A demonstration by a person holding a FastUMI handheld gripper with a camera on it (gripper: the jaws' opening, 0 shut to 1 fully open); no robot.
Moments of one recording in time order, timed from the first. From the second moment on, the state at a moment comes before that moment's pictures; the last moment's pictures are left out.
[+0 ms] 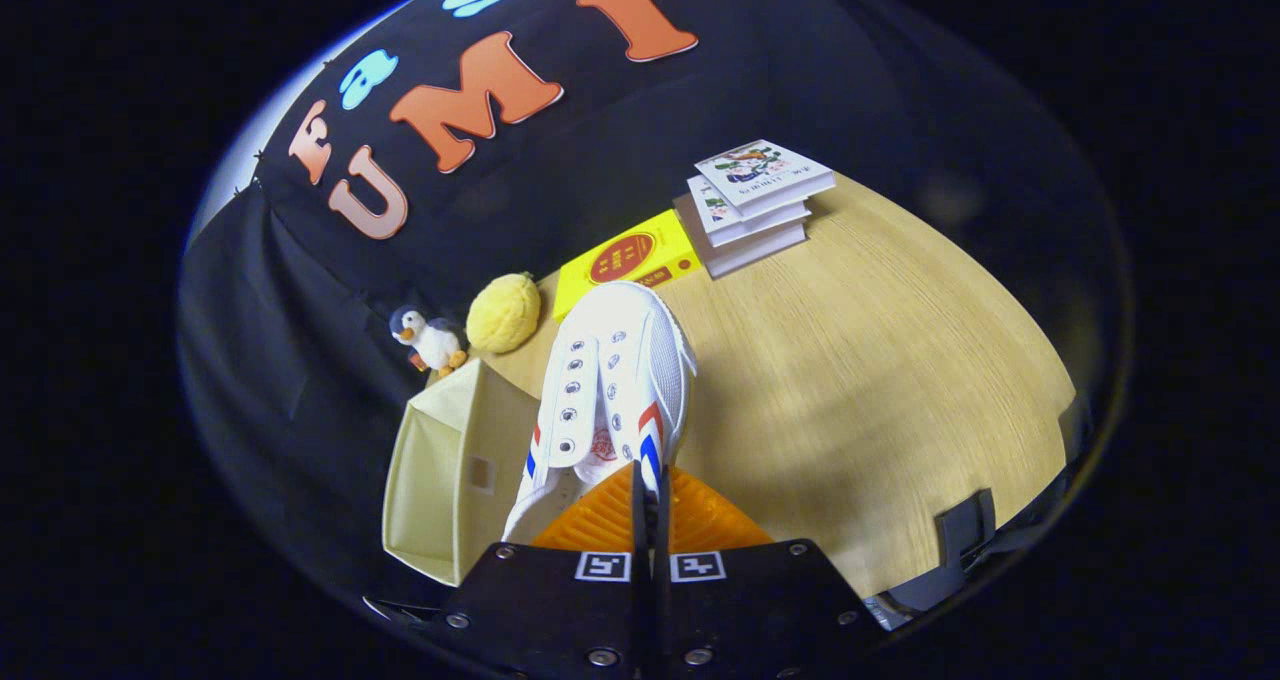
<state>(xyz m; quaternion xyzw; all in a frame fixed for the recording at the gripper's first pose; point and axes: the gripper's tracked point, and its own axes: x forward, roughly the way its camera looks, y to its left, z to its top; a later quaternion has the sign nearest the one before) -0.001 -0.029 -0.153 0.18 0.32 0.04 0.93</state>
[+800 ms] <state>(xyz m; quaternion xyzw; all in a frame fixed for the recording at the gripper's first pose) -0.003 0.156 -0.154 0.15 0.33 0.07 0.93</state>
